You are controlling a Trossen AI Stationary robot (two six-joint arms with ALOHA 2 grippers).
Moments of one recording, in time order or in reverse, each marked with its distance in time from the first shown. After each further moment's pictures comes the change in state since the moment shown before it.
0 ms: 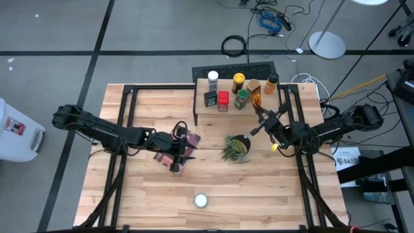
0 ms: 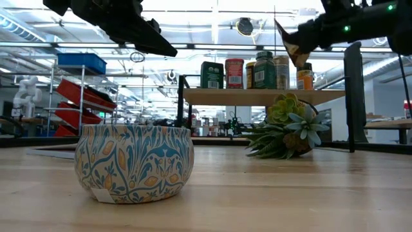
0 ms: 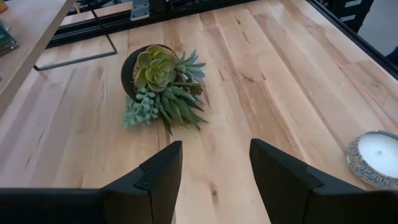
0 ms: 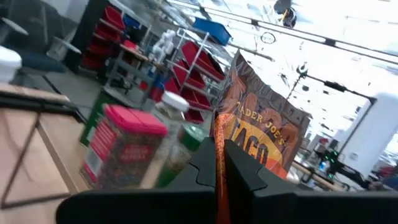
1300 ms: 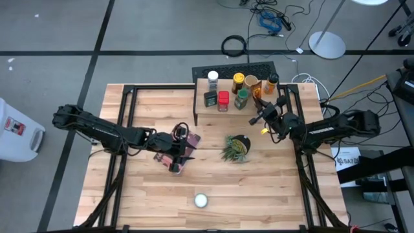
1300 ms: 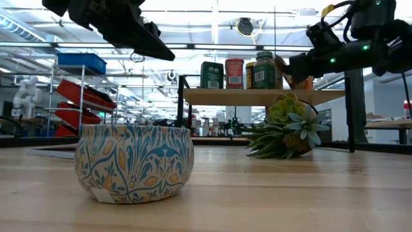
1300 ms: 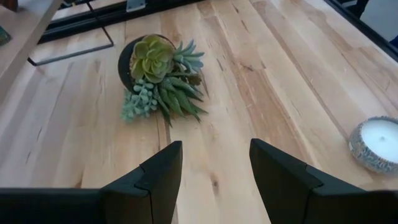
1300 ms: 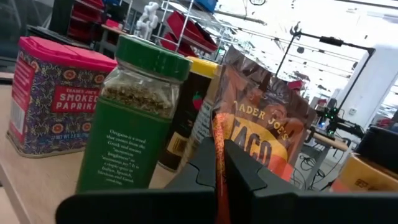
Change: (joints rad) left arm 0.001 0.004 0.000 -0.028 0.000 0.019; right arm -0.333 0.080 -0.084 -0.048 -0.205 0.318
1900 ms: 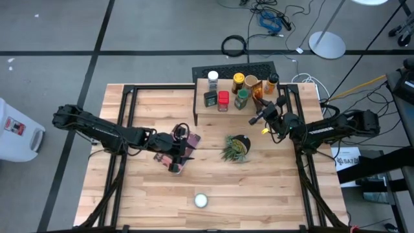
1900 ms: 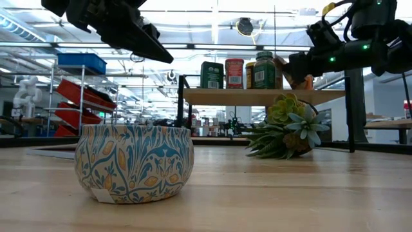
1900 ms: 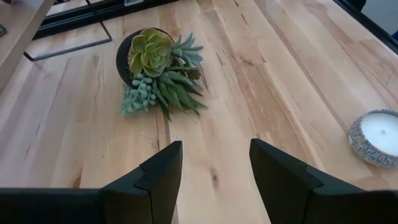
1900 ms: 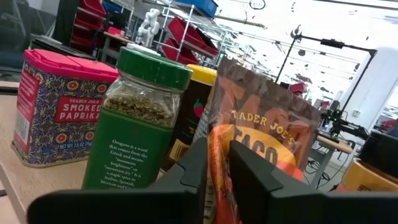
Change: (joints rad) left arm -0.001 0.000 0.000 -0.021 0.000 0.001; right arm -0.002 0.010 0.000 0.036 -0.016 0.003
